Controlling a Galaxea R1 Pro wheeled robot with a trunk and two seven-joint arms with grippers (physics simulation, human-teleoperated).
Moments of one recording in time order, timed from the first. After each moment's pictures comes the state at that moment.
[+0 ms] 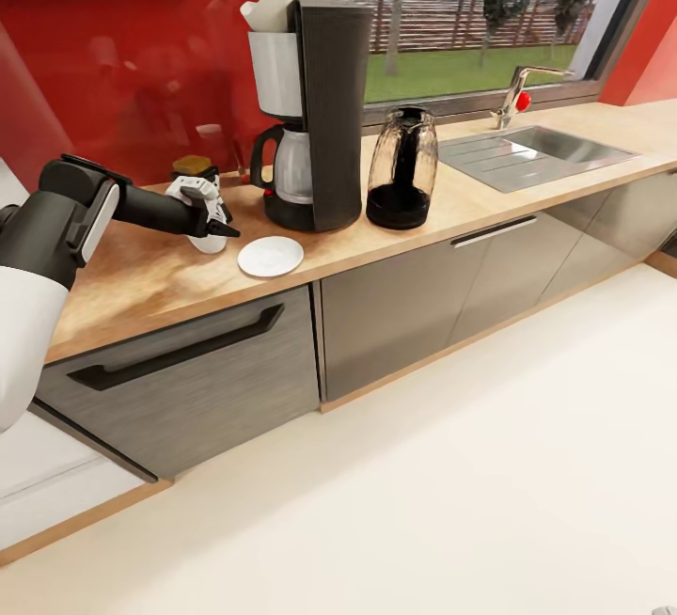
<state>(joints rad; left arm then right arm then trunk) -1.49 0.34 -0.31 -0.86 -0.02 0.99 -0.94 -0.38 -0.59 -0.29 -0.05 -0.08 0.03 1.10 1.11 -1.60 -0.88</state>
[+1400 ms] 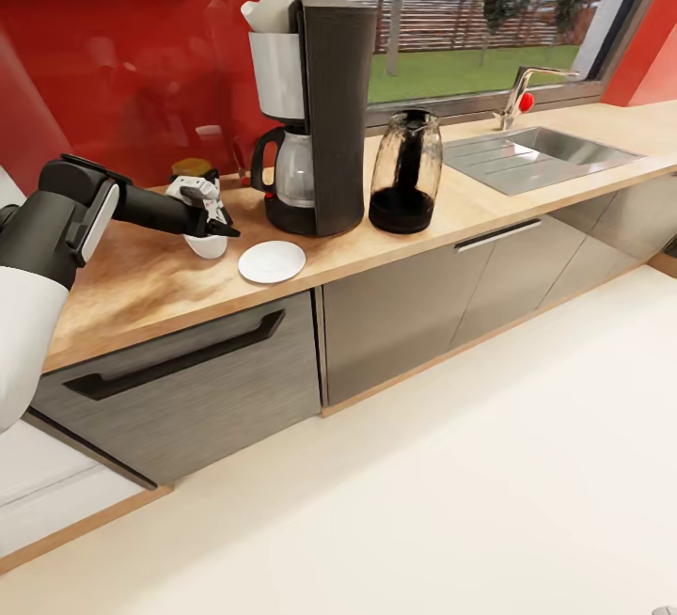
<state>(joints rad) -1.49 0.34 -0.31 -0.87 -0.02 0.99 -0.94 -0.38 -0.59 -0.29 -0.05 -0.08 0.03 1.10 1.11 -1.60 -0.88</state>
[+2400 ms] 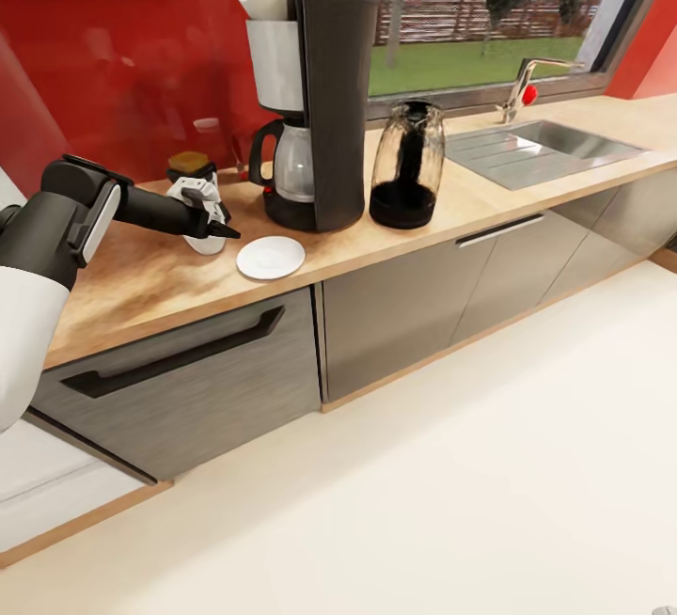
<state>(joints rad) -1.49 0.34 -0.32 -0.86 -0.02 0.99 -0.94 -0.38 -0.59 -0.29 -0.05 -0.08 0.03 1.10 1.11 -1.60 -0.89</state>
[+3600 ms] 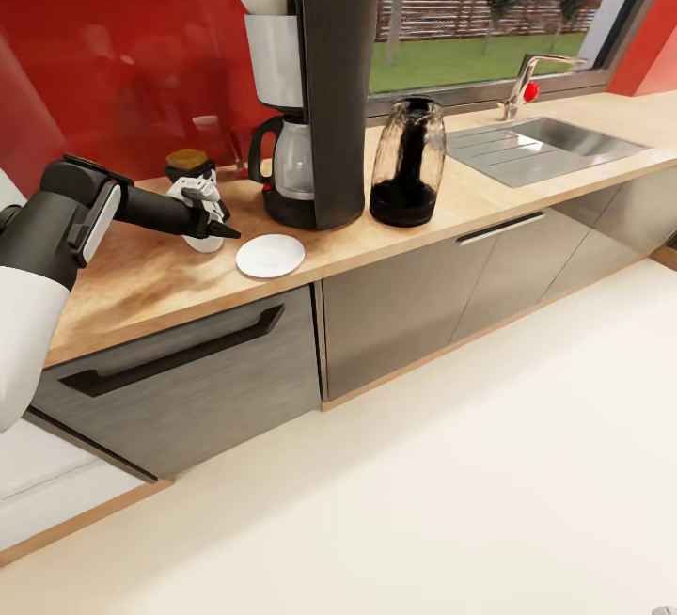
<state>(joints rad) -1.49 0.34 -0.32 -0.86 -0.02 0.99 -0.94 -0.38 -0.59 -0.29 -0.05 -0.08 0.03 1.10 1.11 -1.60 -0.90</state>
